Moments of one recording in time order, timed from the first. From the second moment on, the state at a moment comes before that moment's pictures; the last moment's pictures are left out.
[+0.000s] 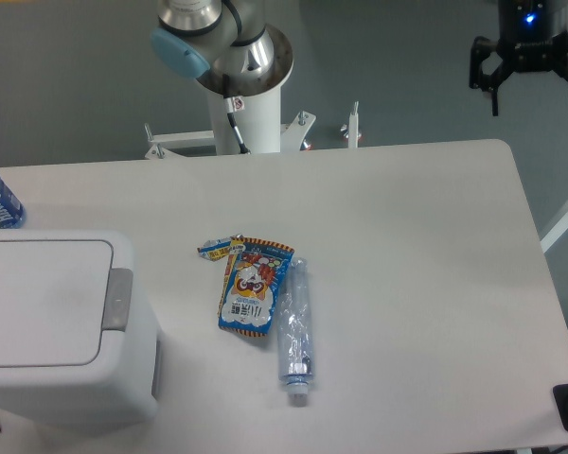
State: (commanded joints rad) arm 2.95 -1.62 -1.55 -1.10 1.45 1.31
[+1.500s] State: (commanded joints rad) arm 2.47 -1.66 -1.53 -1.00 1.32 0.20
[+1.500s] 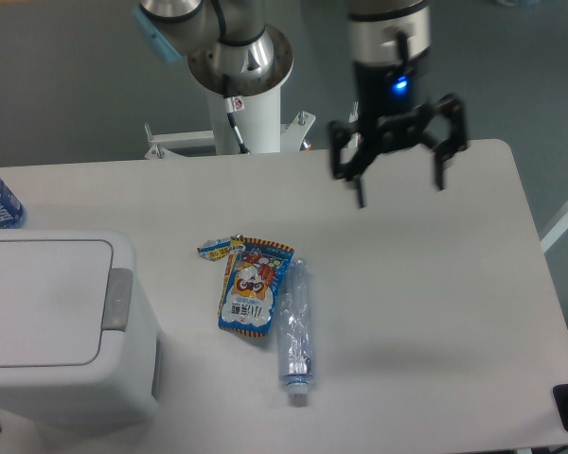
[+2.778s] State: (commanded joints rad) arm 2.26 -1.79 -1.50 -1.00 1.16 -0.04
